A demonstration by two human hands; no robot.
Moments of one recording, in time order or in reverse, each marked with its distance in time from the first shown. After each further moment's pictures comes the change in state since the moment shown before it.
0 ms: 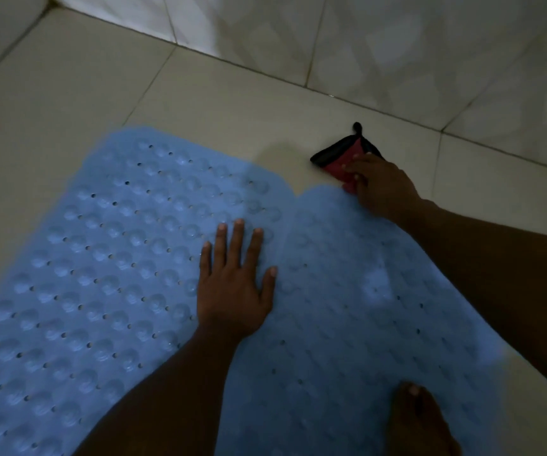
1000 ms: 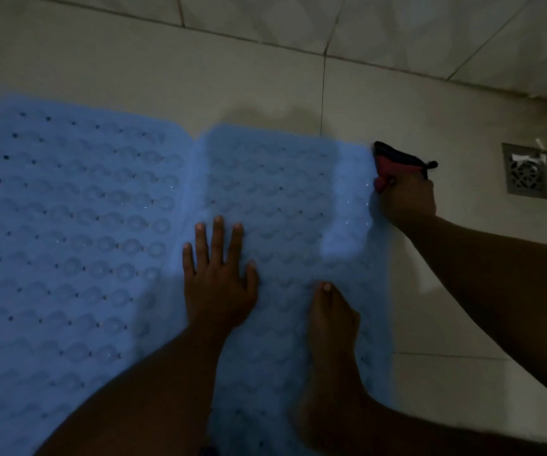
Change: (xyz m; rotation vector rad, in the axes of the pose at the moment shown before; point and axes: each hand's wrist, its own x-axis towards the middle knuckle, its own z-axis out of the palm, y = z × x) left_hand -0.093 0.096 0.013 -0.022 -0.094 0.138; right_hand -0.216 0.148 -0.014 0.112 0.282 0.573
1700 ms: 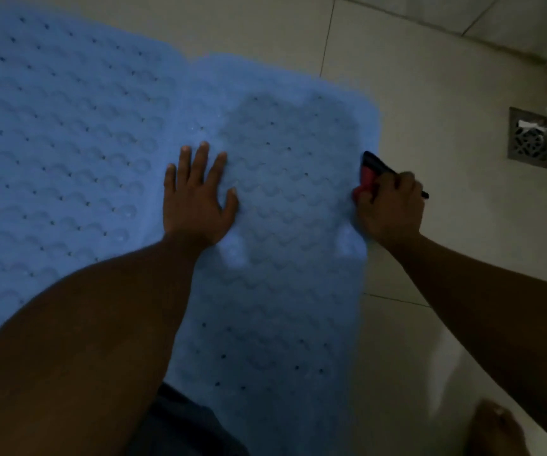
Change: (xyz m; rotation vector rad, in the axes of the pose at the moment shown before) left_hand 0.000 -0.004 0.008 -0.046 0.104 -0.011; right_hand -0.121 0.038 0.014 -0.176 0.116 -0.147
